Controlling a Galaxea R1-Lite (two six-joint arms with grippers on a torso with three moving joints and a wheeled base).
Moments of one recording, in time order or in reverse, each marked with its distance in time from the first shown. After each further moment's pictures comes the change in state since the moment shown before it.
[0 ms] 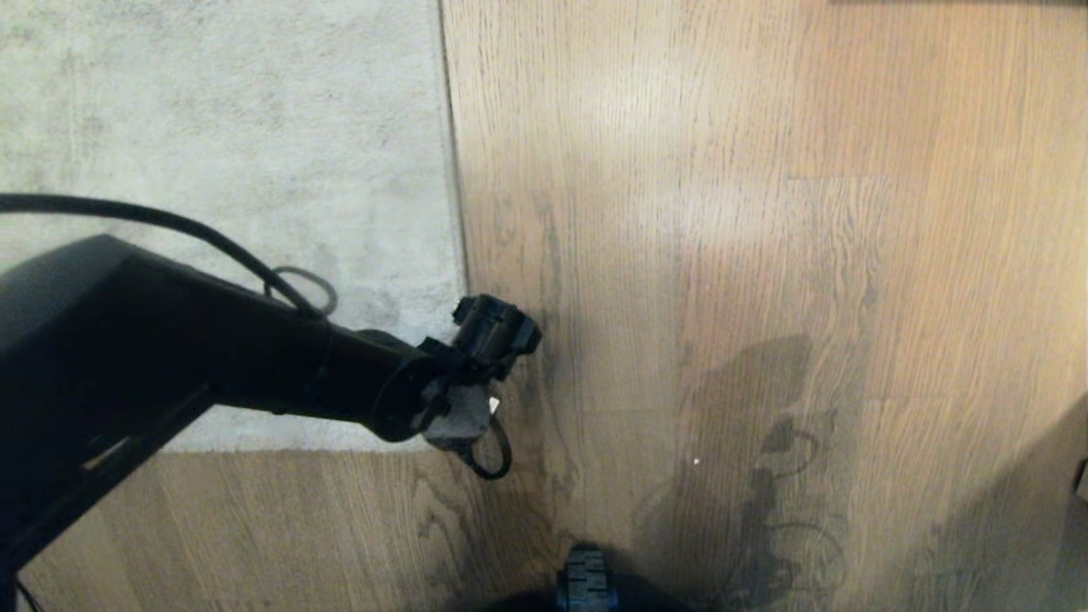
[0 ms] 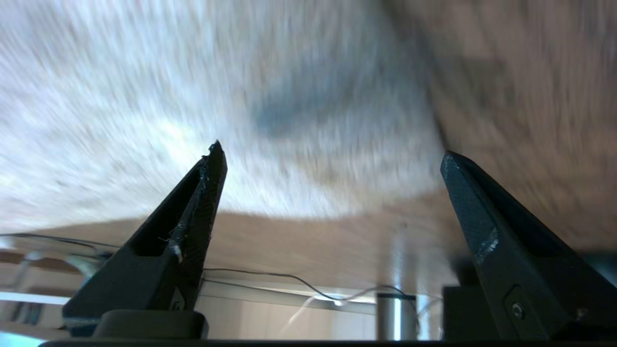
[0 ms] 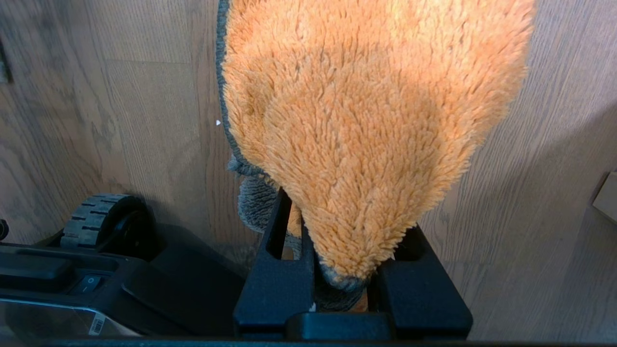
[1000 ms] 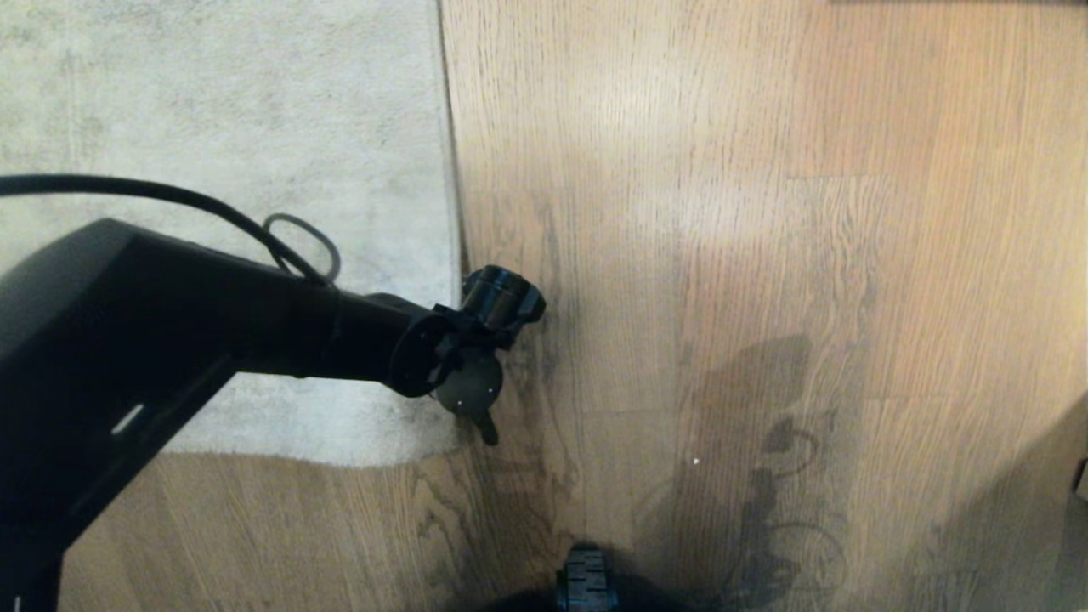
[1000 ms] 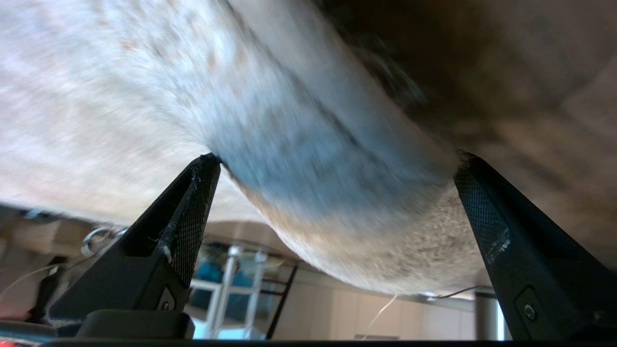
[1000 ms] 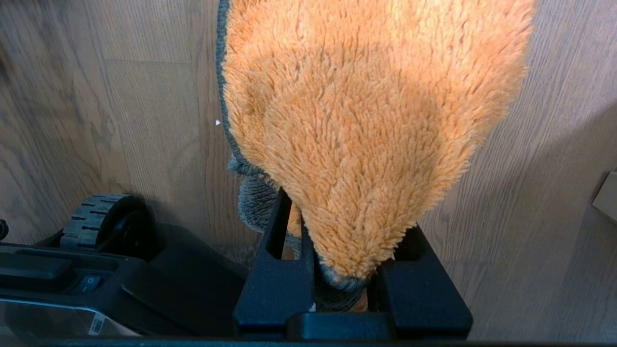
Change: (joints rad) left arm 0.031 0.031 -0.162 0.139 0.181 0.207; right arm 0.000 0.000 0.000 0.000 0.000 0.000
